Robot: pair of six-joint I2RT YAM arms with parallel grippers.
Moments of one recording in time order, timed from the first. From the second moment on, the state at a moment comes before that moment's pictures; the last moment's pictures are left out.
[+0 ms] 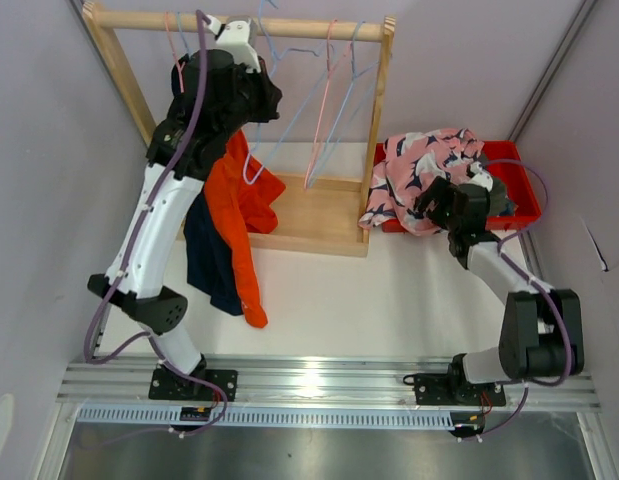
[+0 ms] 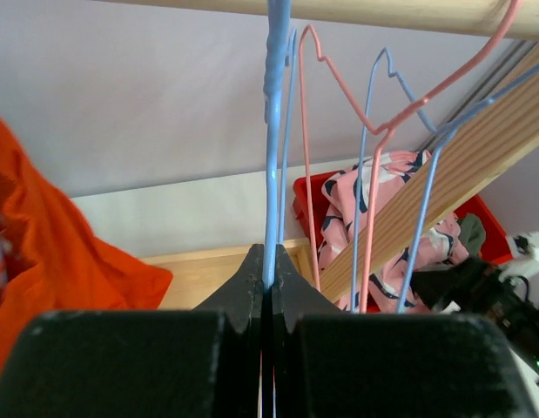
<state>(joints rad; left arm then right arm) -0.50 1.69 2.31 -0.77 -0.13 -0.25 0.07 1.47 0.86 0.16 0.07 0.48</state>
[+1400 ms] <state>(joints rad) -0.31 1.65 2.29 -0.83 -0.28 -0.17 0.39 0.86 0.67 -0.13 0.19 0.49</state>
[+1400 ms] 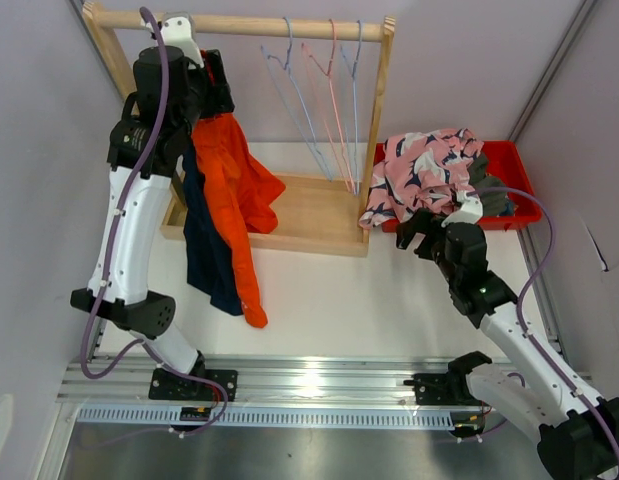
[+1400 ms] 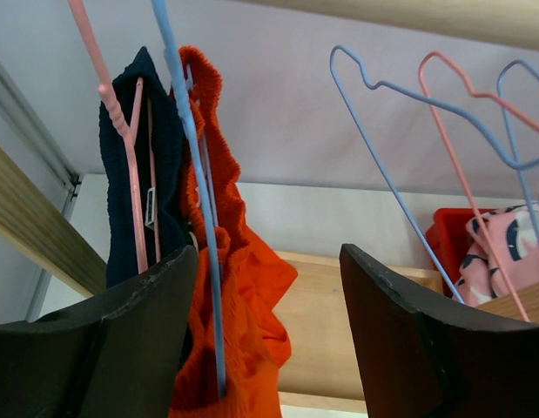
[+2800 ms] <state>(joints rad) -0.27 1.68 2.40 -0.92 -0.07 -0.26 0.41 0.79 0.74 -0.17 0.12 0.41</state>
